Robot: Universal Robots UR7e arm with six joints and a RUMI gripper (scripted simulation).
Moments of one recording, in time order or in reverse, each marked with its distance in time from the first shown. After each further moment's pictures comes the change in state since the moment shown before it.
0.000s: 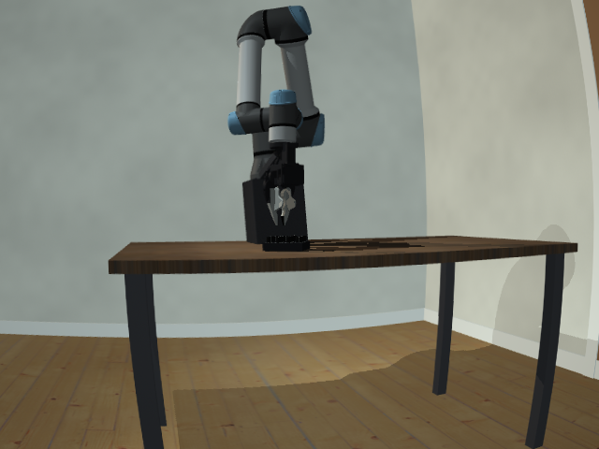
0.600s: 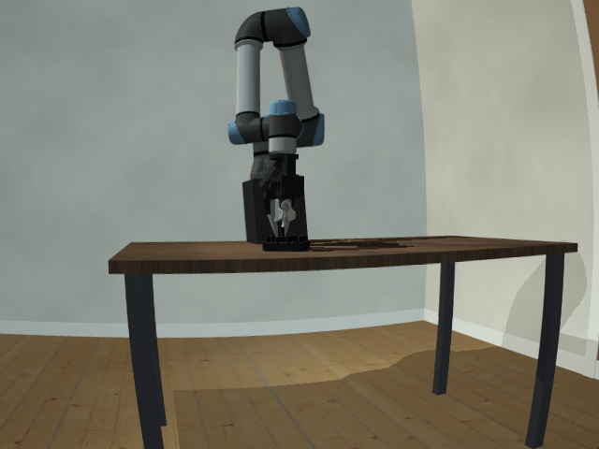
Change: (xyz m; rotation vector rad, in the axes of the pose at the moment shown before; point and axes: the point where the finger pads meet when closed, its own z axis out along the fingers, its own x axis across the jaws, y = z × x) arm 0.001 -0.001 0.031 0.003 0.002 0.000
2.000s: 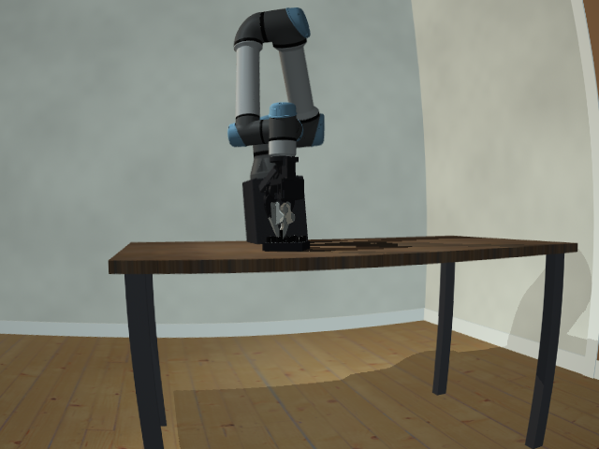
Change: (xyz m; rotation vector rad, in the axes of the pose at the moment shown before) arm 0.000 -0.001 0.008 0.002 0.001 0.002
